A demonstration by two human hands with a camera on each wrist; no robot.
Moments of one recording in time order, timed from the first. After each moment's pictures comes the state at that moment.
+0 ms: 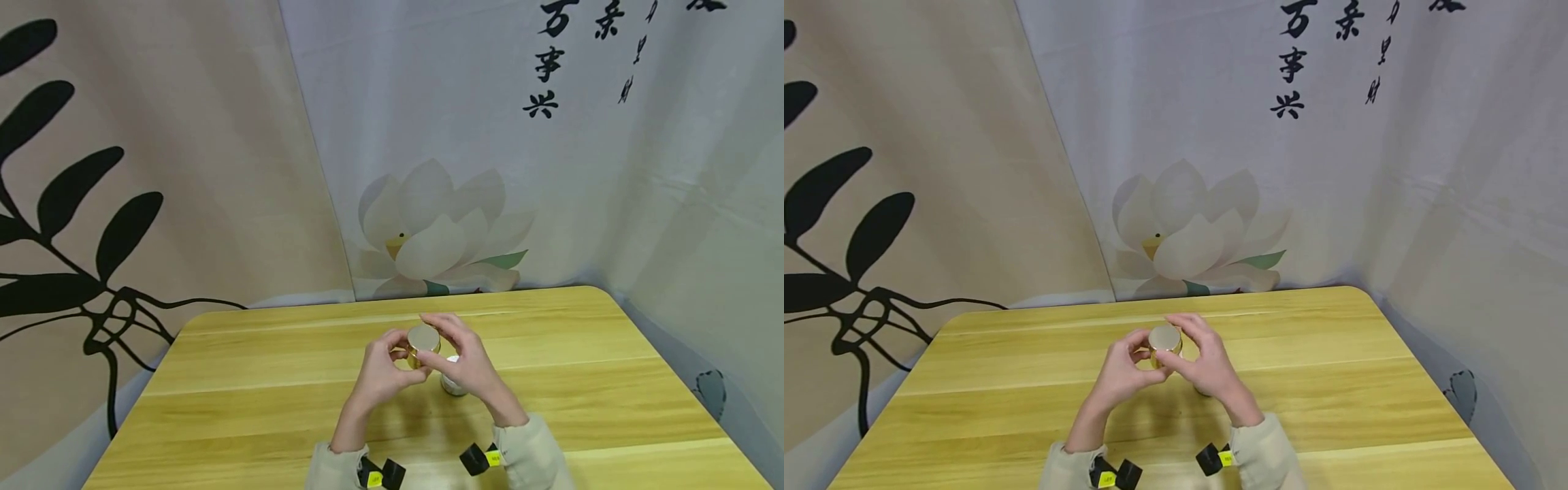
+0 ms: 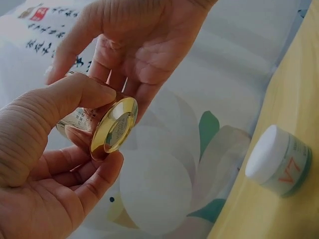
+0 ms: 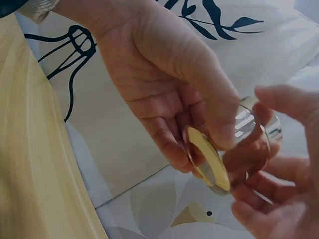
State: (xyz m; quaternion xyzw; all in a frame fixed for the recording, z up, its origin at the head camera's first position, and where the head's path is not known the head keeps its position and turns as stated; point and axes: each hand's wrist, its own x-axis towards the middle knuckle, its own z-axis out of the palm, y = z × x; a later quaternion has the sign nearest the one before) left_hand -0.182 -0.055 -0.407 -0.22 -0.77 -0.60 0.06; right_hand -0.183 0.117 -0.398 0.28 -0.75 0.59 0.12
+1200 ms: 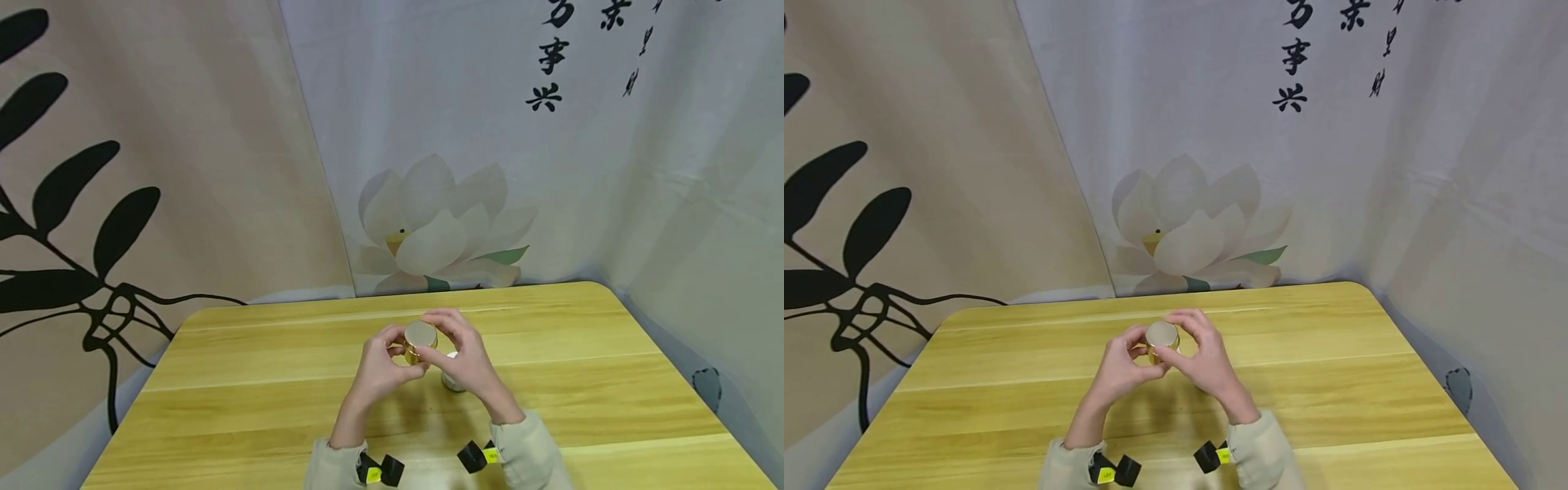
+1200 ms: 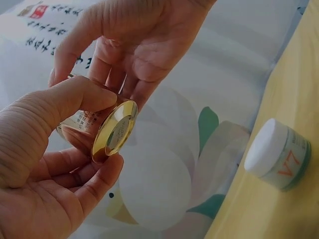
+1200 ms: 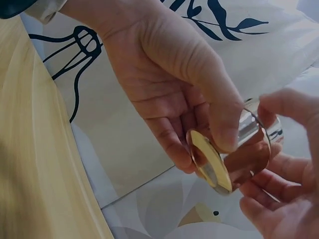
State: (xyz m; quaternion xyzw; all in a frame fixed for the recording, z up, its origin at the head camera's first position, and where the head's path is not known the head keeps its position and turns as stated) left_hand -0.183 -0.055 -0.407 -0.20 -0.77 -0.60 0.06; right_hand -0.183 0.111 -0.401 0.28 -0.74 0.60 0.13
